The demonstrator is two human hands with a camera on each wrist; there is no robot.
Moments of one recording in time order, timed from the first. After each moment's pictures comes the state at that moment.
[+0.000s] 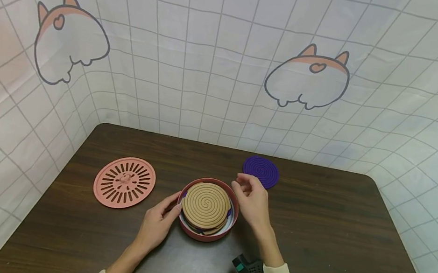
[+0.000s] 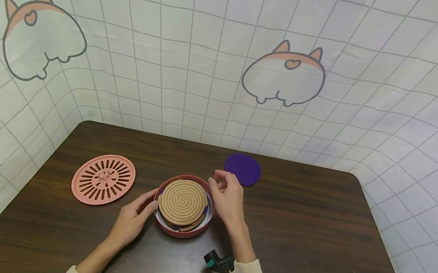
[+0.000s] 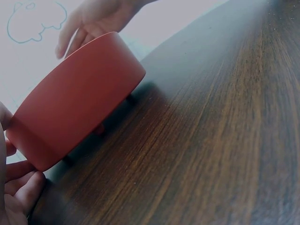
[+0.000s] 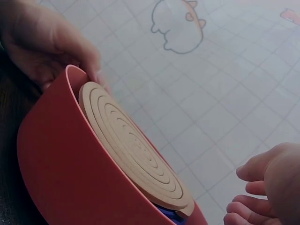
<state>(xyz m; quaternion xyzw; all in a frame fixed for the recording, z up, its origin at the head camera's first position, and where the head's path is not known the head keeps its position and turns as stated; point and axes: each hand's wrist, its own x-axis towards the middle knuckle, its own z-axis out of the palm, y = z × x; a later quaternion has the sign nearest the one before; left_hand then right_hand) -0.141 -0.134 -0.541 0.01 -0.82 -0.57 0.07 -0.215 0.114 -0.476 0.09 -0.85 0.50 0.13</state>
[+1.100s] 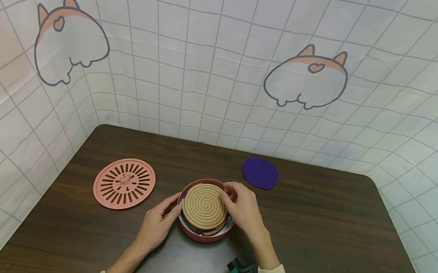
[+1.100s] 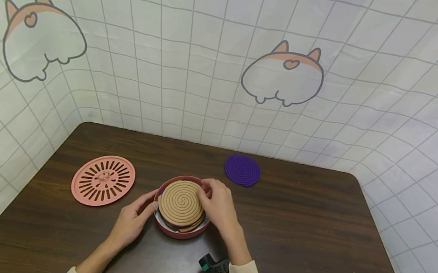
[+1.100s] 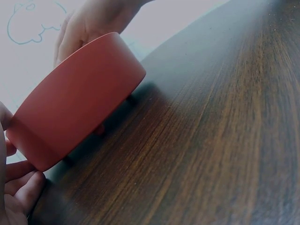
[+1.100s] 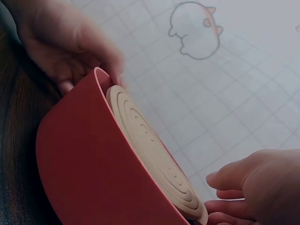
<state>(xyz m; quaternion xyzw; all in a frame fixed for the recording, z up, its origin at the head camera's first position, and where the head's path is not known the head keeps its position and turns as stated) -0.140 -0.134 -0.541 0.01 -0.82 -0.57 0.06 -0.205 0.101 -0.476 0.17 -0.90 0.39 0.07</state>
